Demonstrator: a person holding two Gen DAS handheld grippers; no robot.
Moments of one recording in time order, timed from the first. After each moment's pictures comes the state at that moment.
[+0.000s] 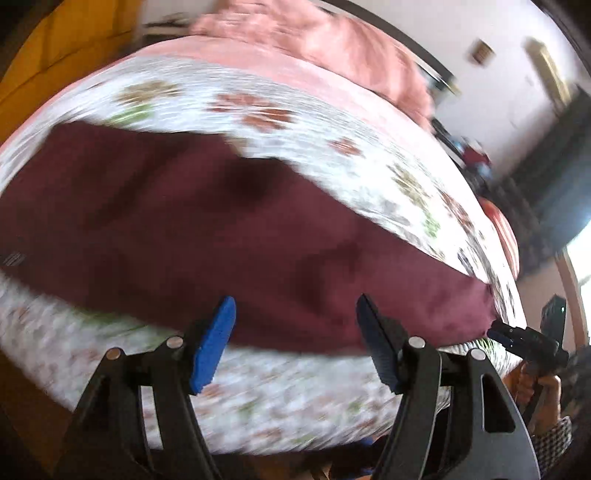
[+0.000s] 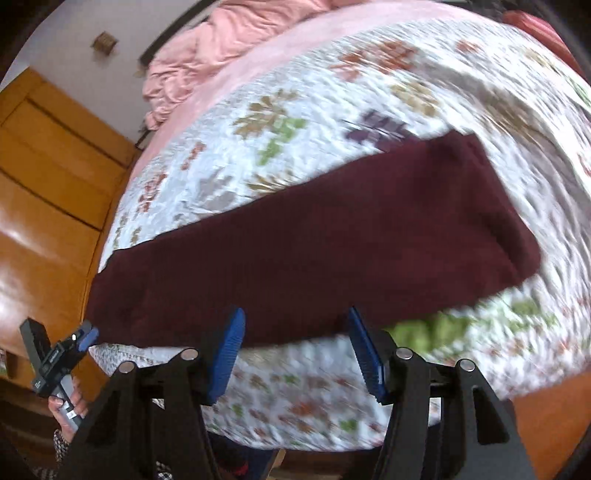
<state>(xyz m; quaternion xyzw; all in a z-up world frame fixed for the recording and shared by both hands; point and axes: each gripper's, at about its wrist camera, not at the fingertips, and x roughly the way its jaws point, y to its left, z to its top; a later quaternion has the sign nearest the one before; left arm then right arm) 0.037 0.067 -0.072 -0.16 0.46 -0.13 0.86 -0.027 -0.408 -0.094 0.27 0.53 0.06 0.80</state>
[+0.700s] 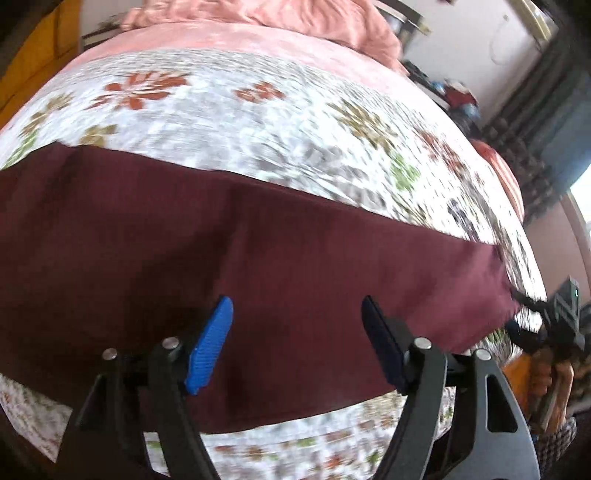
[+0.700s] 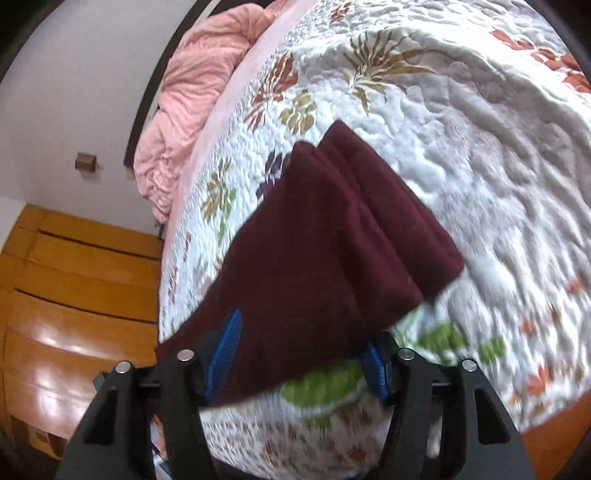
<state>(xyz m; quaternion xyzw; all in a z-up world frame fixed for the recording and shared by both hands) 0.091 -0.082 -0.110 -0.08 0.52 -0.16 0.84 -0.032 -0.512 -0.153 0.49 0.43 0.05 0.76</state>
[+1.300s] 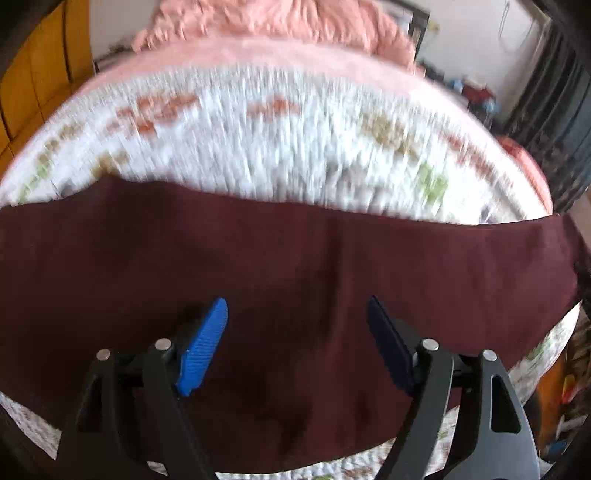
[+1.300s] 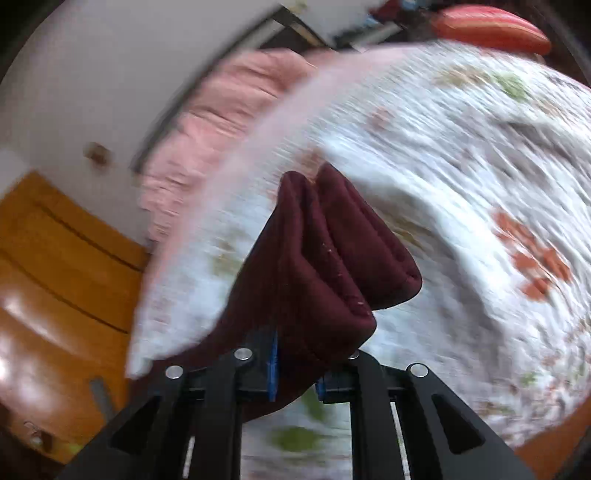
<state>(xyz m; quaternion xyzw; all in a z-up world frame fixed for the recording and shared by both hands) 0.112 -0.092 -0.127 -0.03 0.52 -0.11 0.84 -0.026 -0.563 -0.095 0.39 0.40 -0.01 0.83</state>
